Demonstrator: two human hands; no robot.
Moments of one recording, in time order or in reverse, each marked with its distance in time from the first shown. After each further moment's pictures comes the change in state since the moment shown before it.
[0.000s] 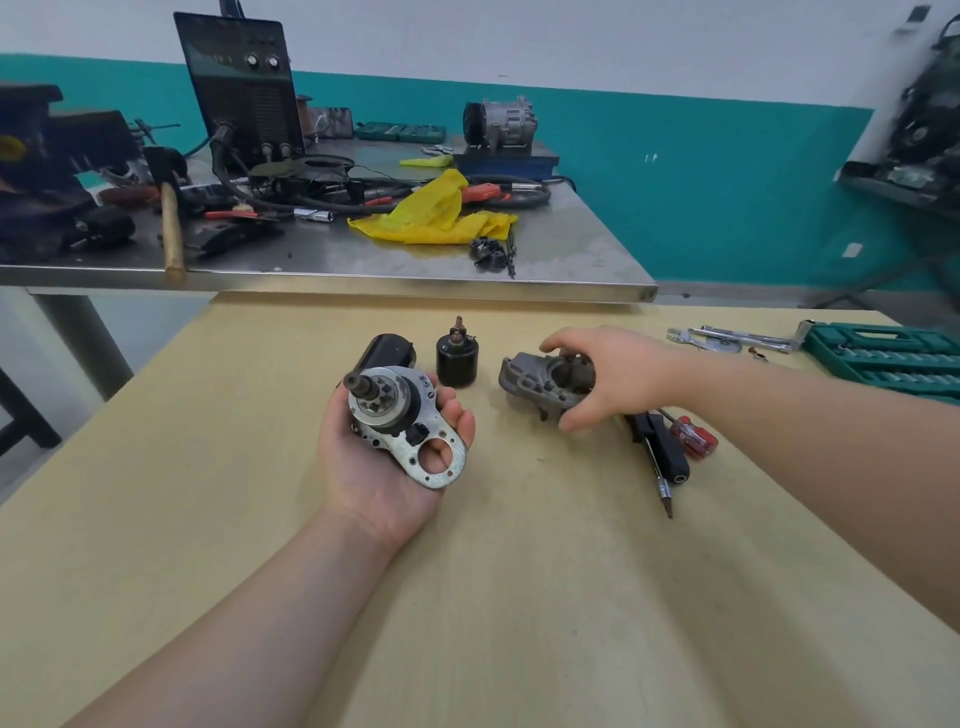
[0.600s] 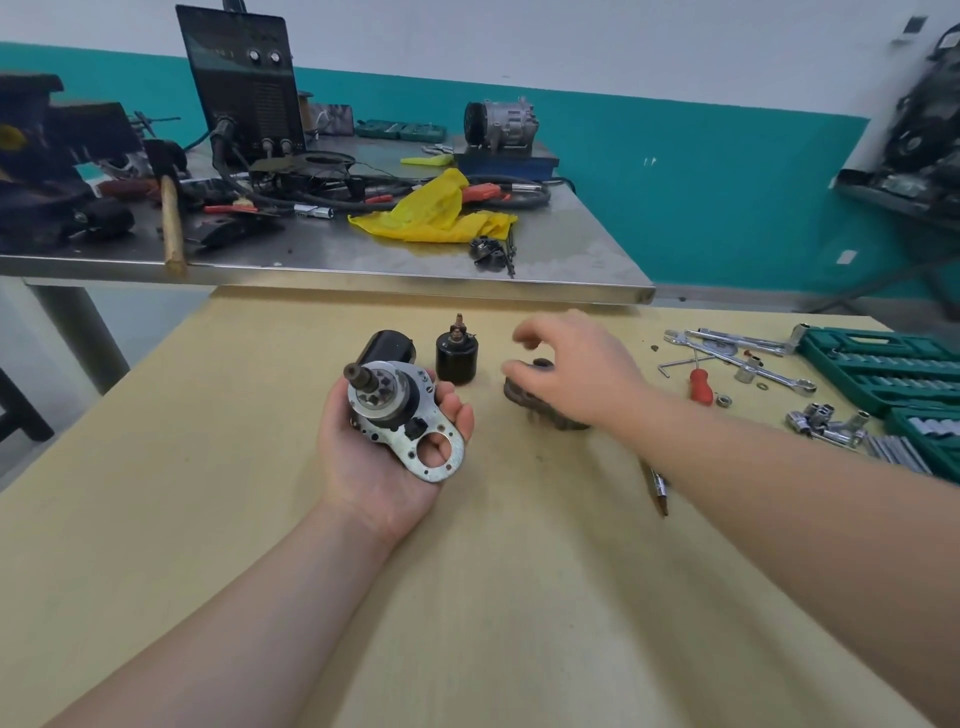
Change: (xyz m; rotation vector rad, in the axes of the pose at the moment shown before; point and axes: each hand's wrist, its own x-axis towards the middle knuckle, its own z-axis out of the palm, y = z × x) left_hand -0.003 0.001 0.003 -0.029 0.001 0.008; right_hand 0.000 -0.058 0.027 0.017 0.479 -0.014
